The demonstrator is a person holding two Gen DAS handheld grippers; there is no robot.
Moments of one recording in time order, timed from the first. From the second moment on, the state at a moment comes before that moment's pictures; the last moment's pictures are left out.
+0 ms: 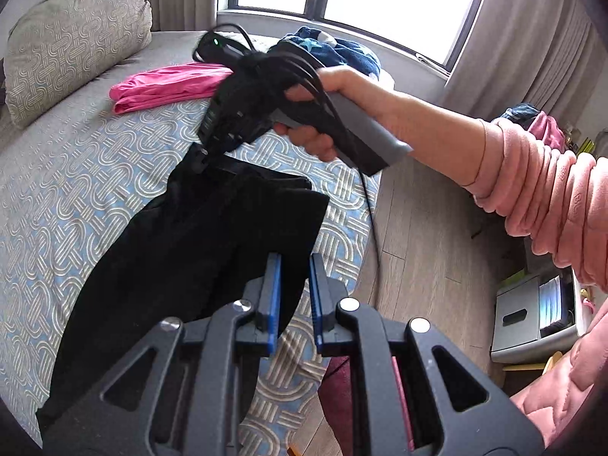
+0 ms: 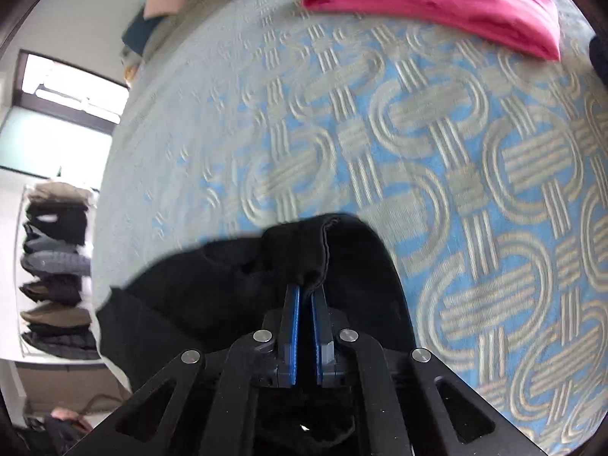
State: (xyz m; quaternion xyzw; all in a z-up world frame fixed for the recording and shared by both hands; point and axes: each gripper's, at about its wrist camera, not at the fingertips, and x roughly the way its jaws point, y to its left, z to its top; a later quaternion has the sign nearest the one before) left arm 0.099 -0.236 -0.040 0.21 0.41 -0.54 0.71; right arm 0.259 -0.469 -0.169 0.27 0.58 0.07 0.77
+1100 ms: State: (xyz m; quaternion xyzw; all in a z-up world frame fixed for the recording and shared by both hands) left arm 0.085 -0.232 0.012 0.17 0.38 -0.58 0.71; right arm 0.303 -0.459 -0.182 0.33 0.59 0.11 0.72
